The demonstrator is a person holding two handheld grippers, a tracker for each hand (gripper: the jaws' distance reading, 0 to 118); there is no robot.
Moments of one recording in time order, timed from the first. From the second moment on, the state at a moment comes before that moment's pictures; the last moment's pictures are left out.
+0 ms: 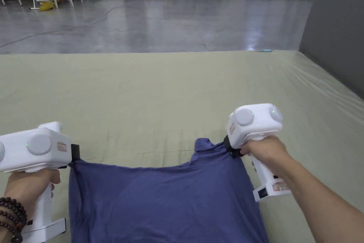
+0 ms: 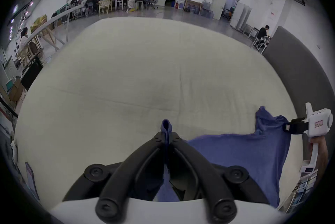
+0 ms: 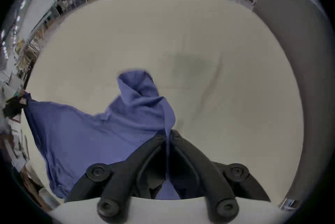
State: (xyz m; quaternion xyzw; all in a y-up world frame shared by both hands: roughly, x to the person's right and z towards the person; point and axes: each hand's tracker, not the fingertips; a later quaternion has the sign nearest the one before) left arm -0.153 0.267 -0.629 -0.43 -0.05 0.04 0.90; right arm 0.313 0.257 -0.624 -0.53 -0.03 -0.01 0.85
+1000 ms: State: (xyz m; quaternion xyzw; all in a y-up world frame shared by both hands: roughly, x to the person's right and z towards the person) left arm -0.161 0.736 -0.673 -0.09 -0.02 0.04 0.99; right arm 0.311 0.802 -0.609 -0.11 -0.11 0.02 0.99
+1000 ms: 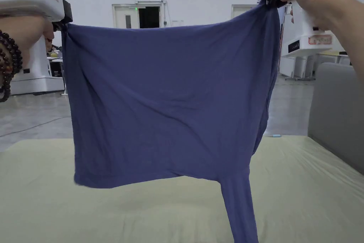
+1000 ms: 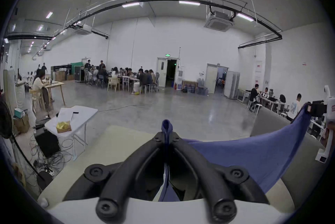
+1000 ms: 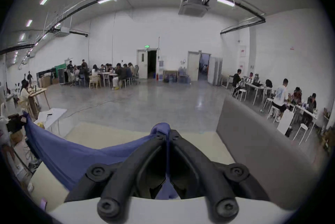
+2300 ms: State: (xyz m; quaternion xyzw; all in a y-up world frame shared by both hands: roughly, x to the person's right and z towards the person) left arm -0.168 0.500 -0.492 -0.15 -0.09 0.07 0.98; right arm 0.345 0.561 -0.408 -0.18 -0.03 -0.03 0.98
